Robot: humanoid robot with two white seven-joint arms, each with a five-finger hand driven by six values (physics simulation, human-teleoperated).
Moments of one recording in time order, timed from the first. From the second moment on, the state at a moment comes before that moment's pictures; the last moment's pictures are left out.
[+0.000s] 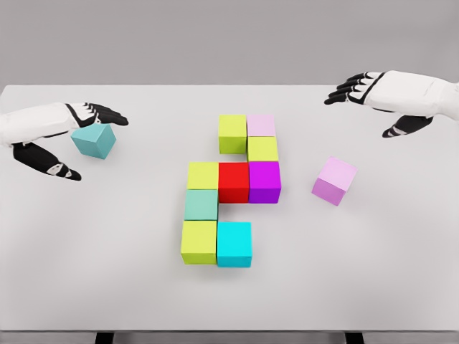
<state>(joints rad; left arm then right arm) -0.55 1.06 -0.54 -1.57 0.21 -0.61 -0.61 -0.75 -0.93 0.56 -1.48 0.24 -0.61 0.61</state>
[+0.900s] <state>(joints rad) -0.76 0.81 -0.66 -1.04 -0.01 -0.47 -0.61 -0.82 -0.88 0.85 -1.51 0.52 -0.61 0.61</state>
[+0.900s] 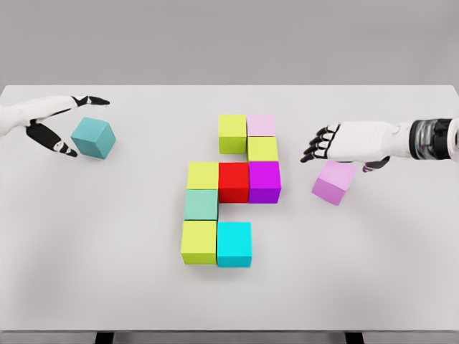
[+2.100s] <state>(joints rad) -0.84 0.67 -0.67 -0.79 -0.14 -0.48 -0.61 -0.80 -0.85 0.90 -1.45 0.48 -0.61 0.61</state>
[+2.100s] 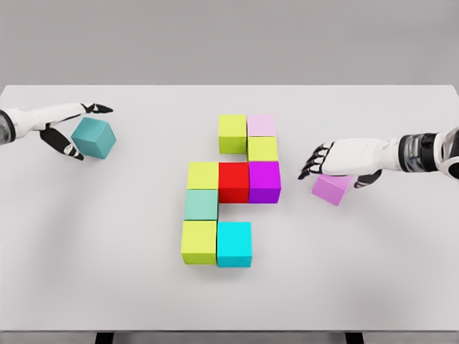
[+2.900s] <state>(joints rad) -0.84 0.65 -0.67 -0.74 -0.14 -0.44 -0.60 -0.80 -0.90 0.88 -1.48 0.38 -0.61 0.61</state>
